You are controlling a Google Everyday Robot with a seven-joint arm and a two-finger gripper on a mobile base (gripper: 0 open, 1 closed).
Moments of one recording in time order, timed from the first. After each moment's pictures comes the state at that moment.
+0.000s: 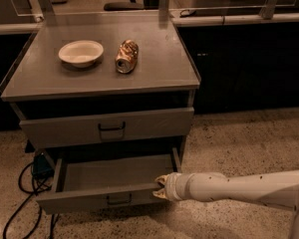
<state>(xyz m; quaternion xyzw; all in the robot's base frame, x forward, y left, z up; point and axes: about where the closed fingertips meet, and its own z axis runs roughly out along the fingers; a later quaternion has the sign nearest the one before) 0.522 -0.043 0.423 -0.66 0.66 0.06 0.35</state>
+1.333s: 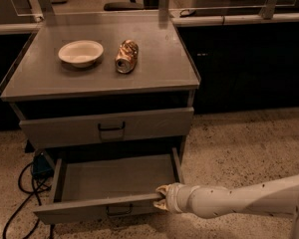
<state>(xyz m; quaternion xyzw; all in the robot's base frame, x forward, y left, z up) 0.485 -0.045 0.421 -0.65 0.66 0.06 0.36</state>
